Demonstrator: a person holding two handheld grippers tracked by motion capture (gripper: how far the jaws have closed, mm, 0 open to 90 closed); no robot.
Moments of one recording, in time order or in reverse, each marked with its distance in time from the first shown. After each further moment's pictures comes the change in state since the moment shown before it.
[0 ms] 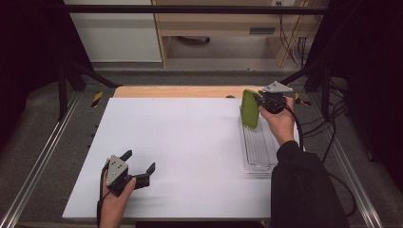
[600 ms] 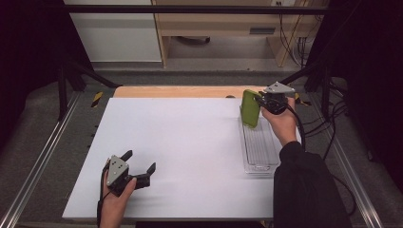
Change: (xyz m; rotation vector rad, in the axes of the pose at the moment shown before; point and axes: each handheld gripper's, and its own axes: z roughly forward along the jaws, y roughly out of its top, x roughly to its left) left arm -0.001 -0.001 0.001 0.006 -0.001 0.000; right arm -0.003 -0.002 -0.004 -0.005 0.029 -0.010
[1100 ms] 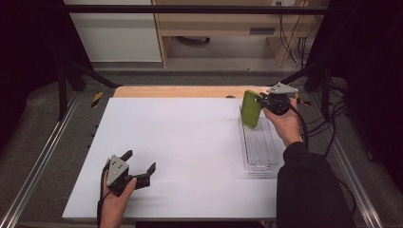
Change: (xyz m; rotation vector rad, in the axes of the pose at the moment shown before) left arm 0.000 0.000 0.000 -0.002 0.000 0.001; right arm -0.006 -0.003 -0.005 0.000 0.039 0.003
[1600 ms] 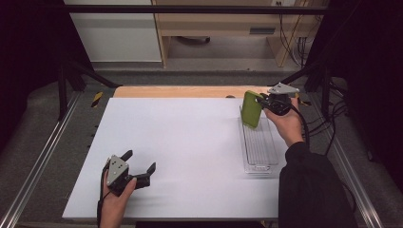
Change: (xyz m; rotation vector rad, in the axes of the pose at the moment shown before) left arm 0.000 0.000 0.000 -0.001 -0.002 -0.001; right arm -0.002 0.000 -0.004 0.008 0.019 -0.019
